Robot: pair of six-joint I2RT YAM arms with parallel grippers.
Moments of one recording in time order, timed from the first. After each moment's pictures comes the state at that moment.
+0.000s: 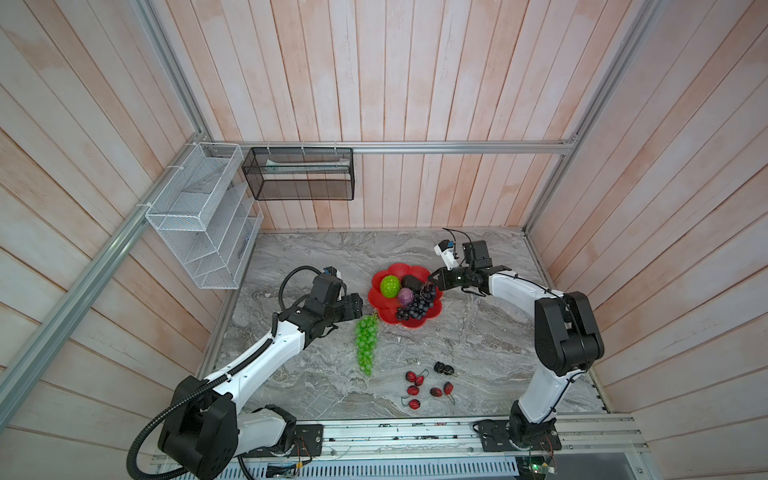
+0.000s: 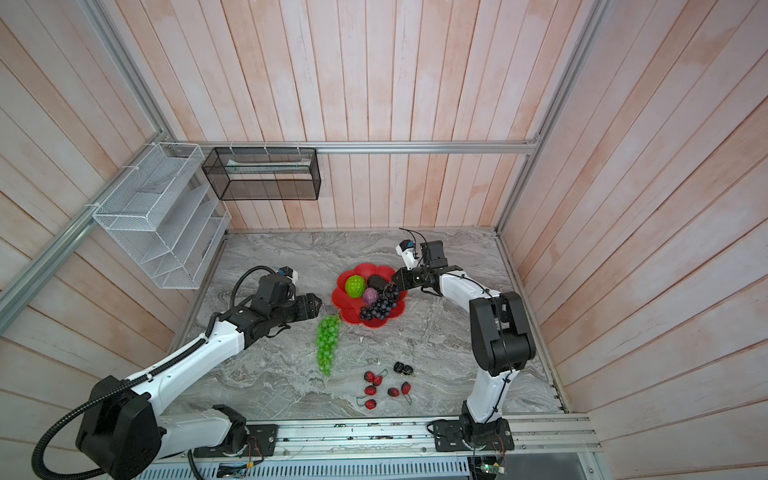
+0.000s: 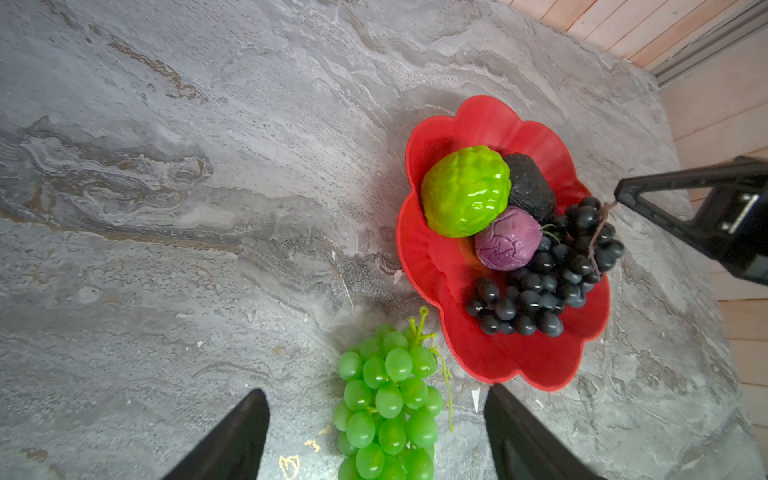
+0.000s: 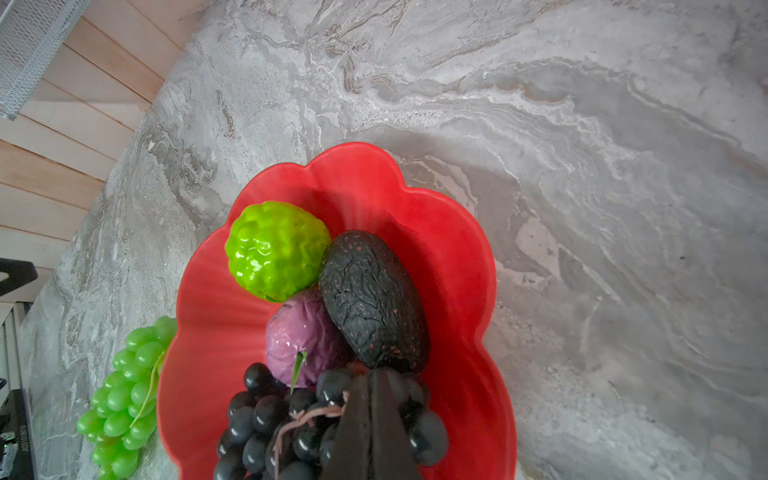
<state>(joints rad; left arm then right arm) -0.46 1.26 0.84 -0.36 0.04 -0.53 0.27 1.83 1.21 -0.20 -0.57 0.05</state>
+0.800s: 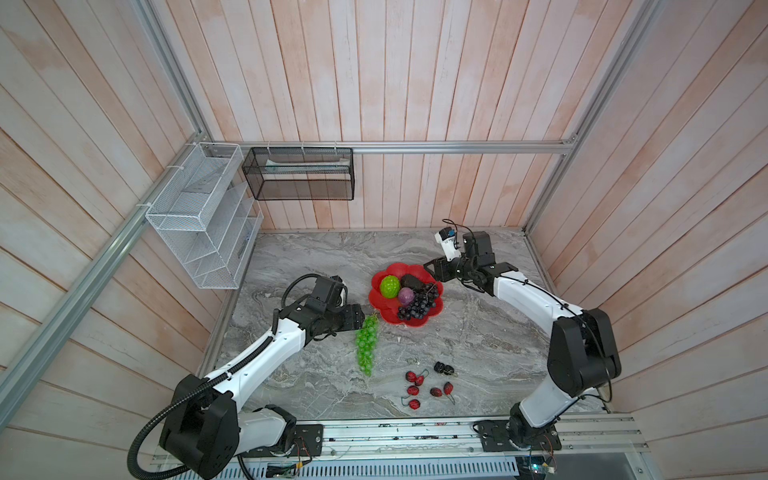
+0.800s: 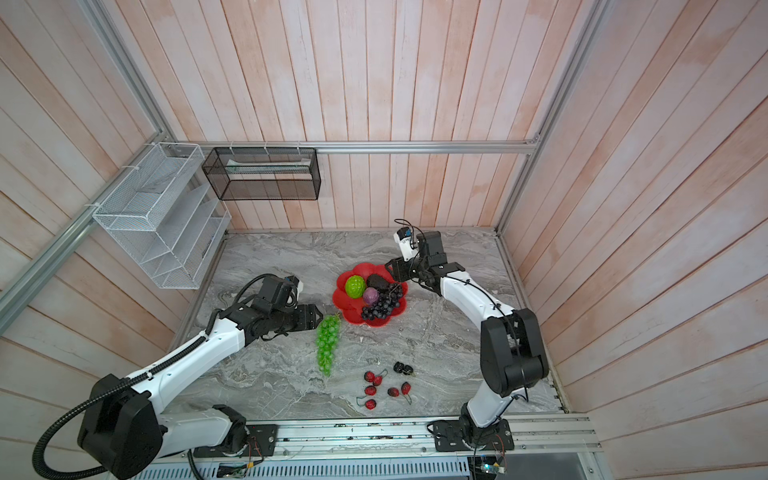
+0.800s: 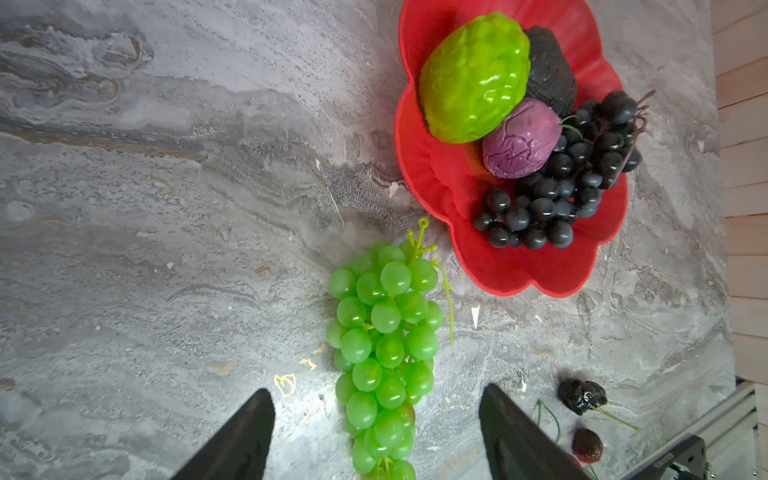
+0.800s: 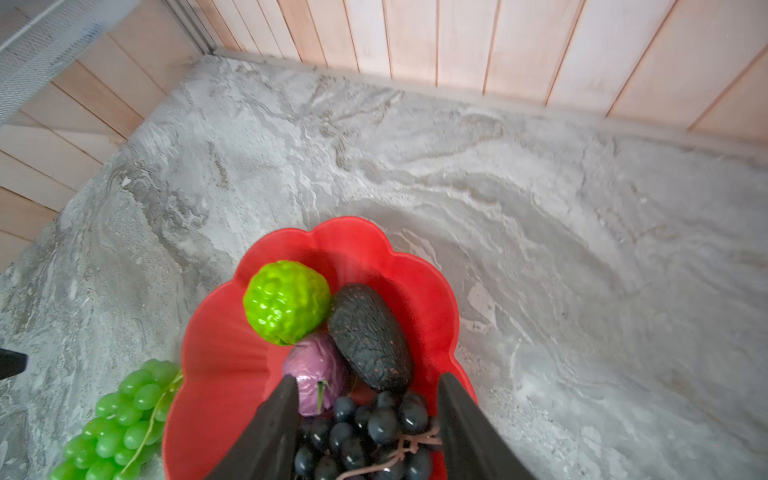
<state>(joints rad) -0.46 1.28 0.88 -0.57 0.15 -0.49 0.37 1.61 1.19 -0.19 -0.34 0.04</state>
